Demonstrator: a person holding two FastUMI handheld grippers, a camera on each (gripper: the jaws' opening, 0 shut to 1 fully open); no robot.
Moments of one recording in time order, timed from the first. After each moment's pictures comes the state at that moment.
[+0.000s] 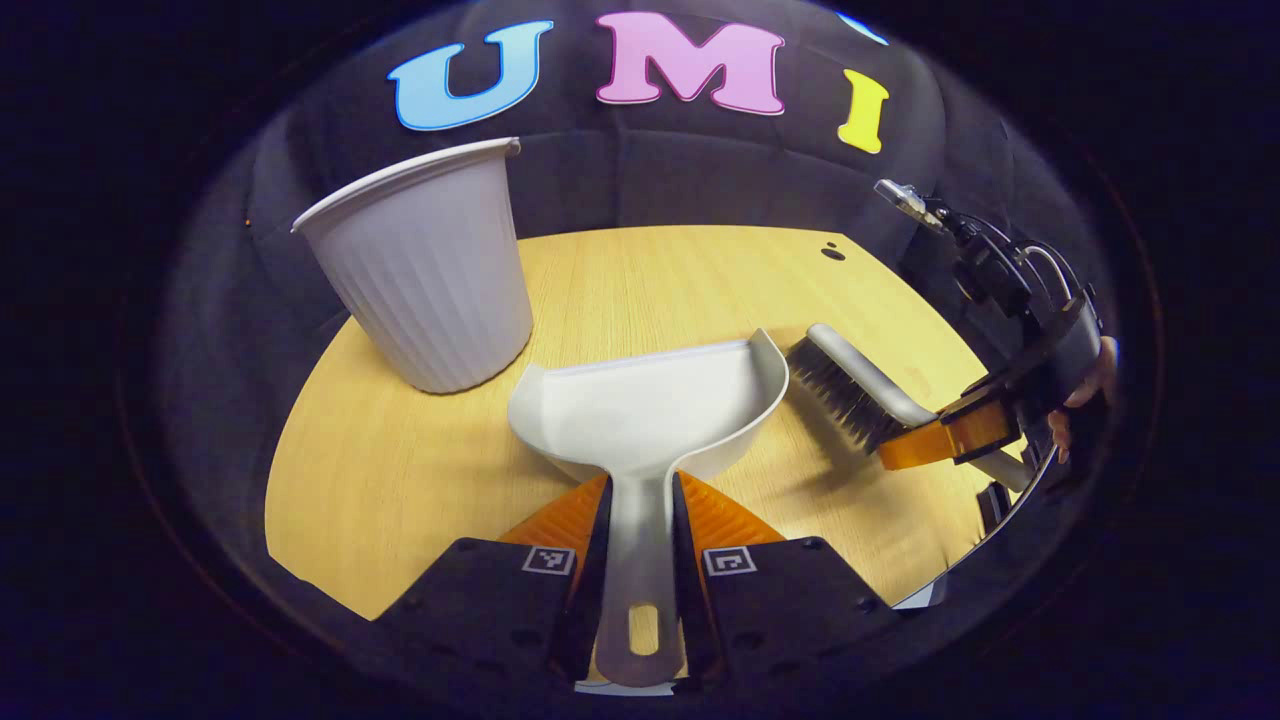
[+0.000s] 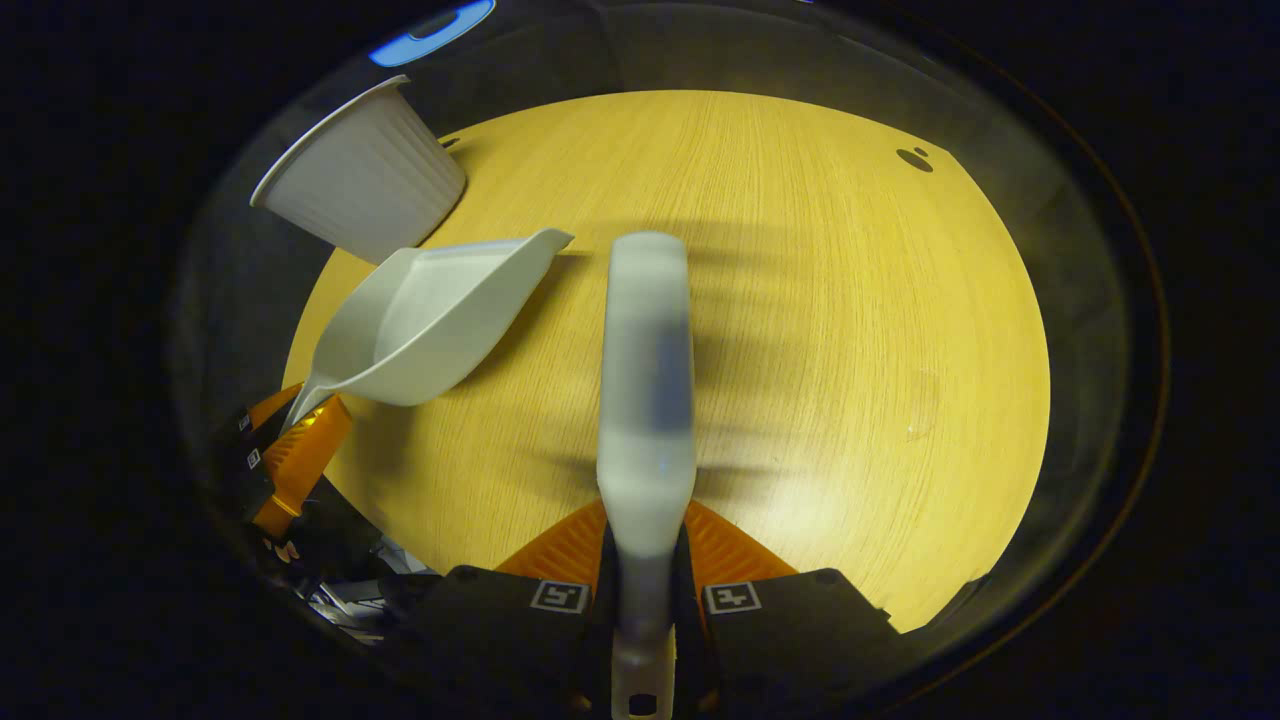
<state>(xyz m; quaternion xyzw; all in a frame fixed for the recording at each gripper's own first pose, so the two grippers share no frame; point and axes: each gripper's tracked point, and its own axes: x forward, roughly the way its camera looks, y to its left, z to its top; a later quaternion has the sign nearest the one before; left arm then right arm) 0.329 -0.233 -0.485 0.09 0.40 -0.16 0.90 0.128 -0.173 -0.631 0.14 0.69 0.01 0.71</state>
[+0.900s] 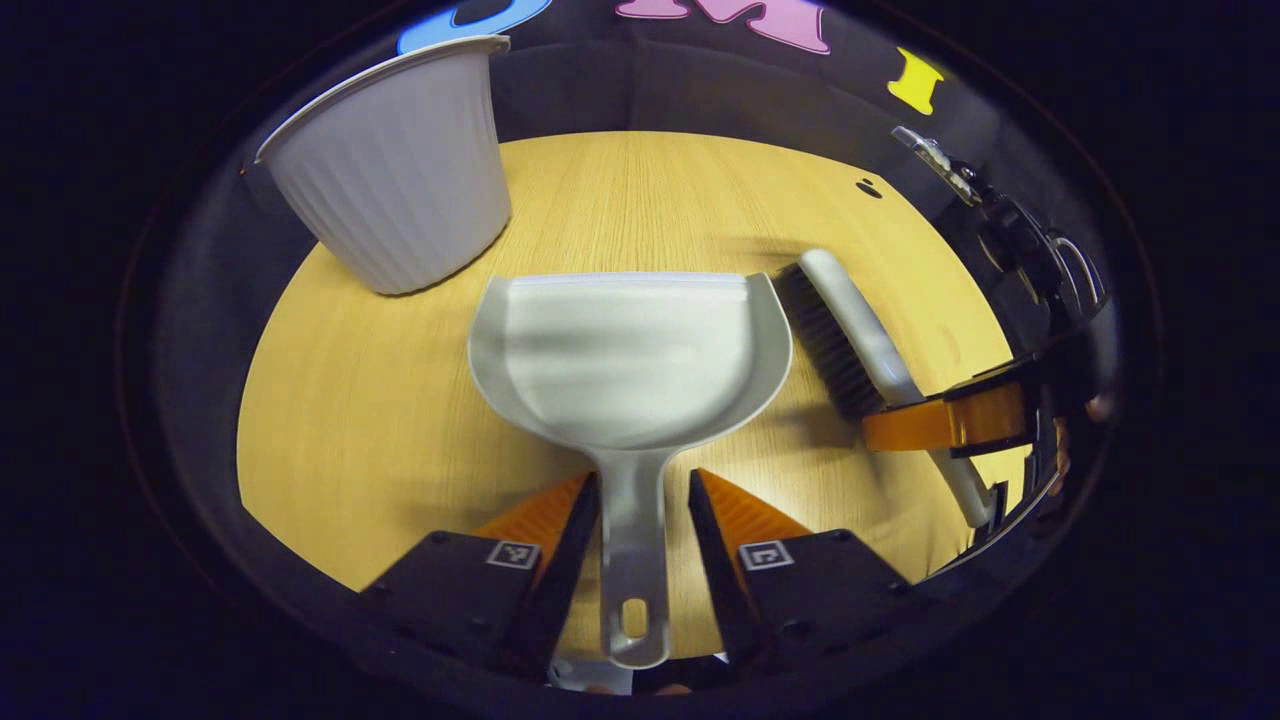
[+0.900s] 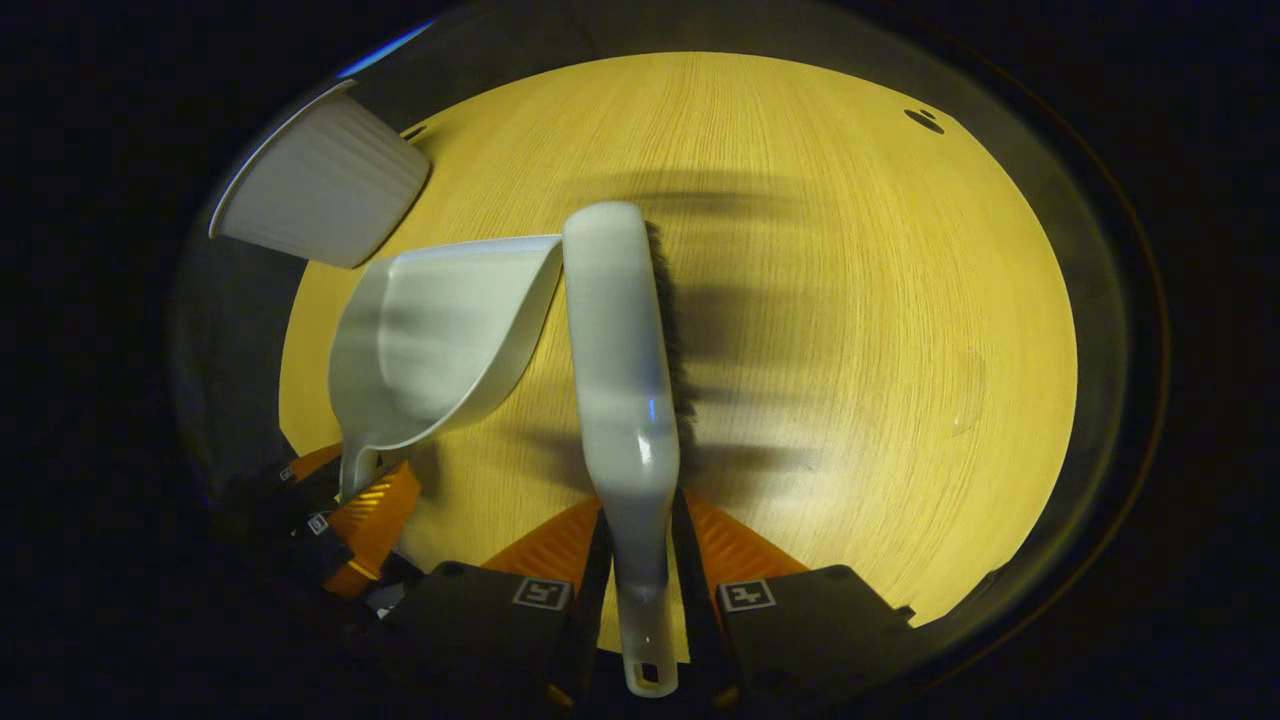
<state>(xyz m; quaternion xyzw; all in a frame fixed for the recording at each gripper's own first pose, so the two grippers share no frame) 0.317 -0.253 -0.523 0.06 0.52 -0.13 0.84 0.134 -0.161 -0.648 0.18 0.72 0.00 0.67</state>
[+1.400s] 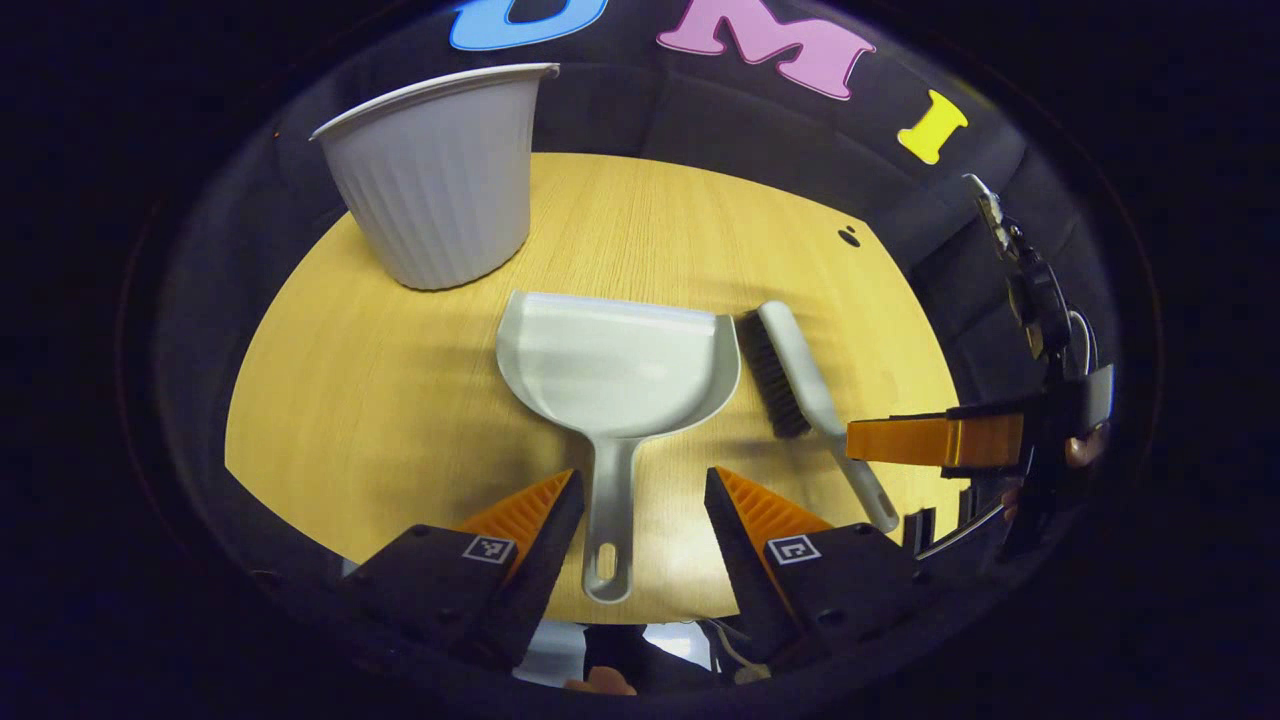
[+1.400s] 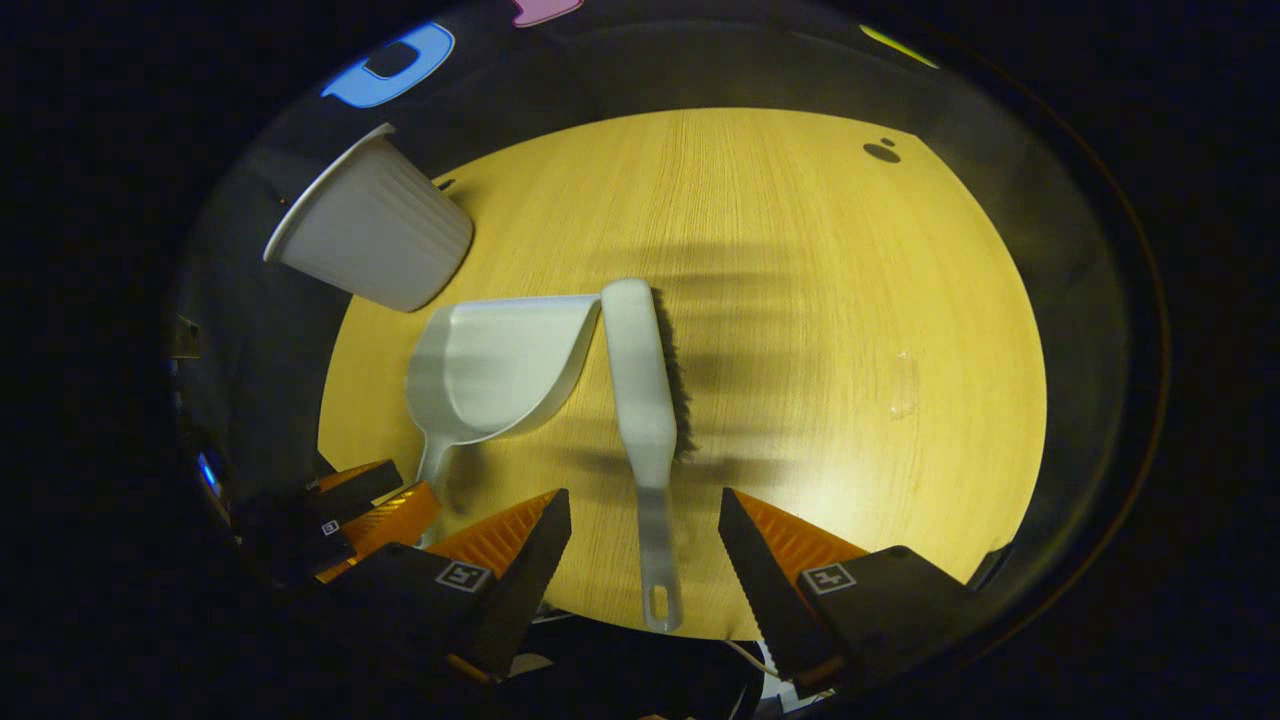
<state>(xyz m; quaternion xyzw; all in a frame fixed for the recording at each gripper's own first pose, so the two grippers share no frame) 0.292 -0.254 -0.471 -0.02 0.49 -0.15 0.86 0.141 -0.186 -0.545 0.20 0.63 -0.01 0.75</state>
